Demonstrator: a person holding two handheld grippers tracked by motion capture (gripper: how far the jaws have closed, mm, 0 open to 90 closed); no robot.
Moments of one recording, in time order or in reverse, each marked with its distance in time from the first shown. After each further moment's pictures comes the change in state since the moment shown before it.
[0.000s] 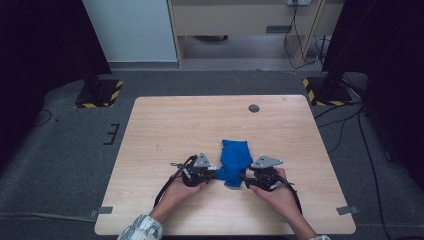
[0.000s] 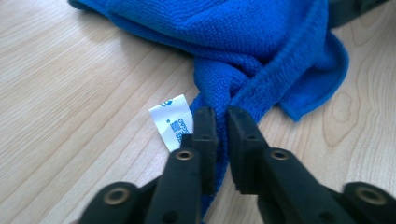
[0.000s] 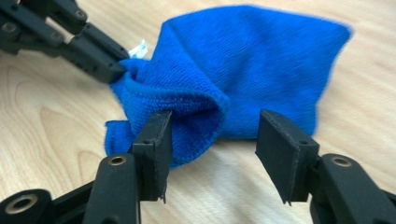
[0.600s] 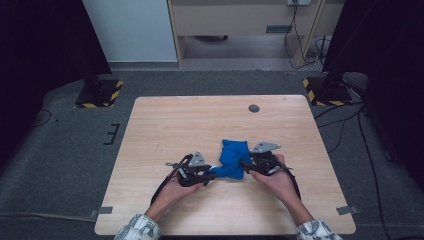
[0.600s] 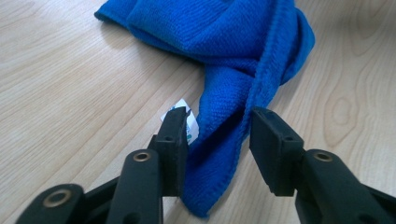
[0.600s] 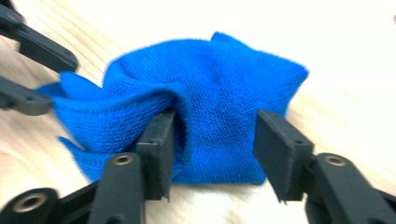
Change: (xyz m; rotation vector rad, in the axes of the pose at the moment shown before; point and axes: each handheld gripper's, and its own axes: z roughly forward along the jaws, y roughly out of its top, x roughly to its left) left arm 0.003 -0.002 -0.015 -0.054 0.031 -0.022; right arm -0.028 0.030 0.008 0.008 -0.036 0.002
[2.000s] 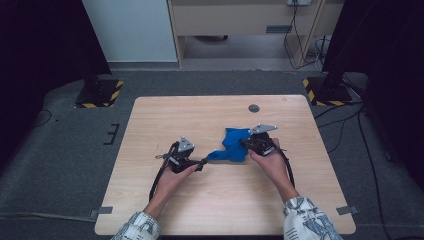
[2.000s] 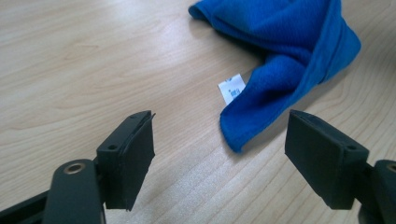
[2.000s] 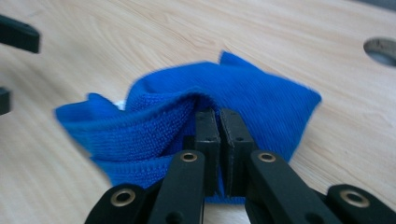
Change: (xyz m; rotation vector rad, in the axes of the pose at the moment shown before) left arm 0.045 0.002 -0.004 -0.071 0.205 -0.161; right arm -0.037 0.036 0.037 -0.003 -0.030 0.074
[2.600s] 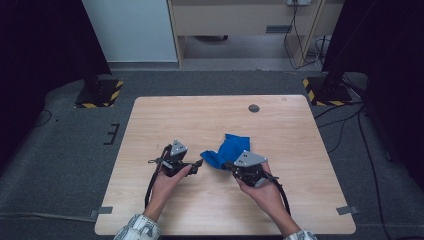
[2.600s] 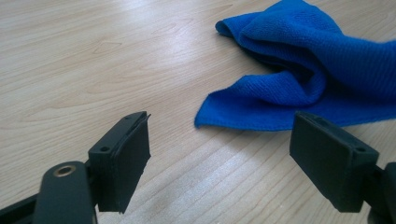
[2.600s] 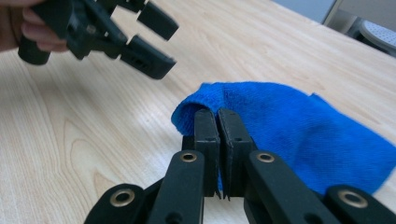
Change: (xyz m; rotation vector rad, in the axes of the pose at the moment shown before) left arm -0.001 -0.005 -0.030 -0.036 0.040 -0.040; right arm 0.098 -0.022 -0.052 -0.131 0.095 -0.223
